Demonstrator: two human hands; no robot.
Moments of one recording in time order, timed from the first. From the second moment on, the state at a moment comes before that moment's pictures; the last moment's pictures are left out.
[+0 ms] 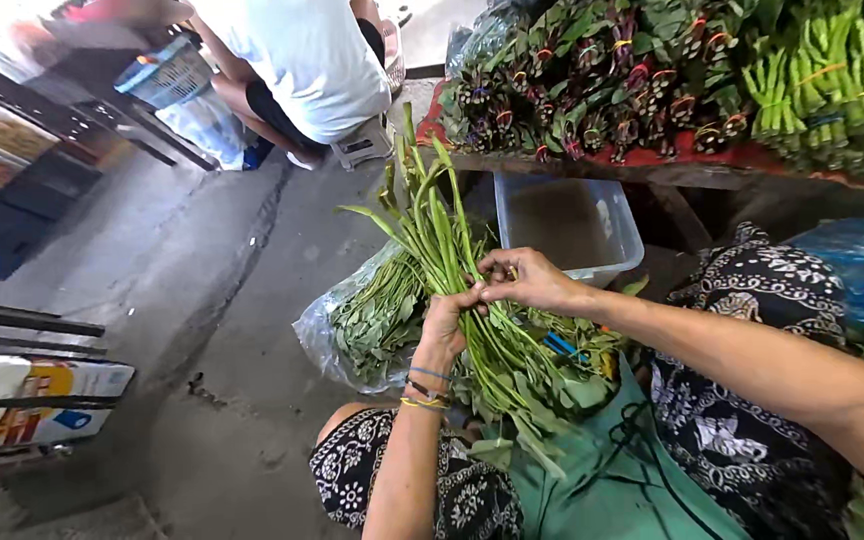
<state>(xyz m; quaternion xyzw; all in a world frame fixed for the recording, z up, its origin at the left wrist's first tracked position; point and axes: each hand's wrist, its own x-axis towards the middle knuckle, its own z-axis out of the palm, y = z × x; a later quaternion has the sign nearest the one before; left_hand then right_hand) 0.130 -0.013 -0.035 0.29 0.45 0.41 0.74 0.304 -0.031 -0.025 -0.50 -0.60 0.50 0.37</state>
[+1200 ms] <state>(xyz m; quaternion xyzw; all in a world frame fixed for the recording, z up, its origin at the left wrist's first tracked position) 0.127 -0.003 -0.050 0.19 0.41 0.47 0.76 0.288 -0.043 -0.029 -0.50 -0.68 0.42 0.34</state>
